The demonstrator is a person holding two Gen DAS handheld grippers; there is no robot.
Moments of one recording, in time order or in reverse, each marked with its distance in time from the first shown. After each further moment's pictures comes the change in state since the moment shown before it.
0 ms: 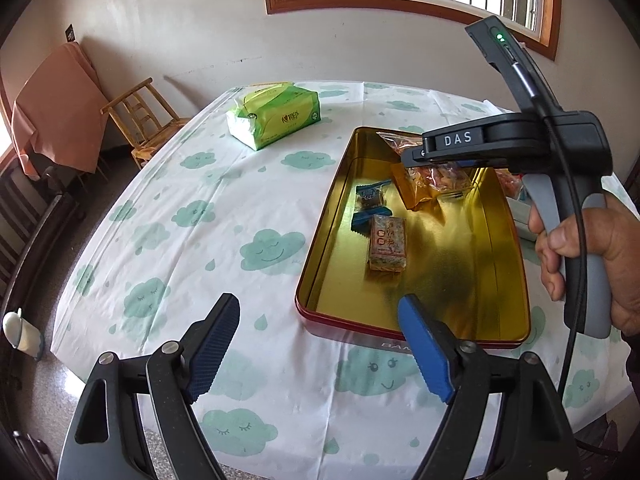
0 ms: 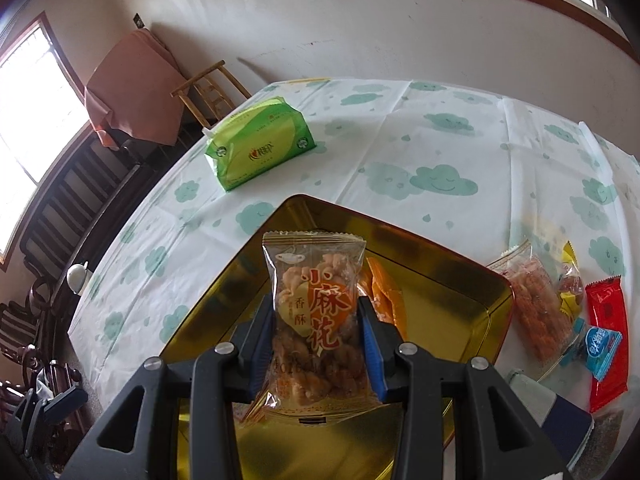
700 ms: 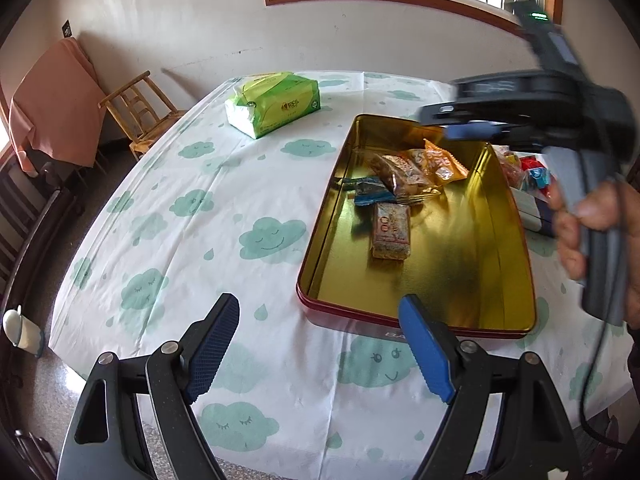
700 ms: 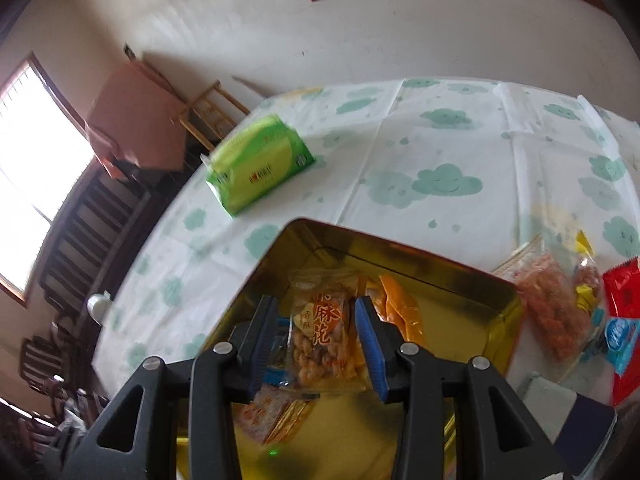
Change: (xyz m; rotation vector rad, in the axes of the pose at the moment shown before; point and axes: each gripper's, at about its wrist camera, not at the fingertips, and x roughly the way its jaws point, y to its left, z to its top) left arm 0.003 0.001 -0.004 0.006 0.025 -0.003; right arm -0.009 -0.016 0.007 0.122 -0.058 0.103
